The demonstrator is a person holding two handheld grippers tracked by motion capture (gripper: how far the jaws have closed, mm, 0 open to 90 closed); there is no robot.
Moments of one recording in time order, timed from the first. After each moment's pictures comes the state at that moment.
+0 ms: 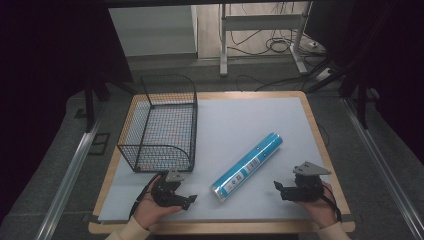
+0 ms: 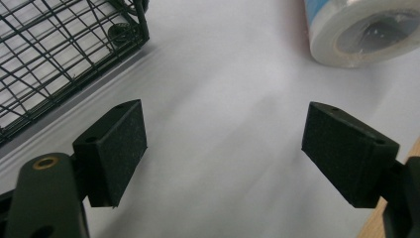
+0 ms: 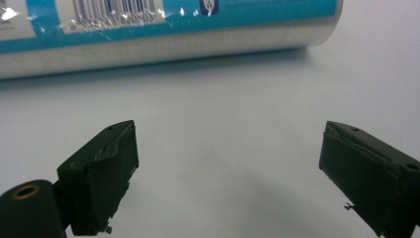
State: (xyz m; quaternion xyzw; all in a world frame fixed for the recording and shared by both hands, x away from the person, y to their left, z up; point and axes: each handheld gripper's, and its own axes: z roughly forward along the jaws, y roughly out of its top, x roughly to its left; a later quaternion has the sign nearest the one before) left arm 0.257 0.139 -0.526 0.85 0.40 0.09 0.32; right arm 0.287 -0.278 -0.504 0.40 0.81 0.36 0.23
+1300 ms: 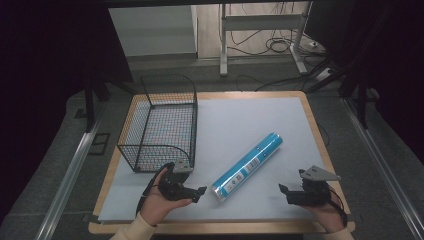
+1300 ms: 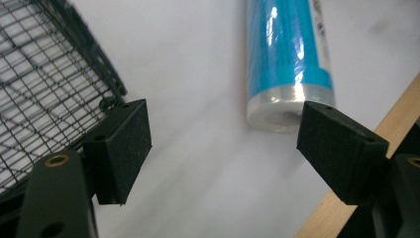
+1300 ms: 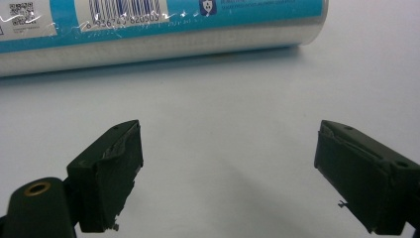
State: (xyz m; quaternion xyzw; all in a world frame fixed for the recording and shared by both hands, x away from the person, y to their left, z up) left arm 0.255 0.109 -0.470 0.84 0.41 0.09 0.35; right arm 0.273 -0.294 -0.502 0.40 0.81 0.37 0.23
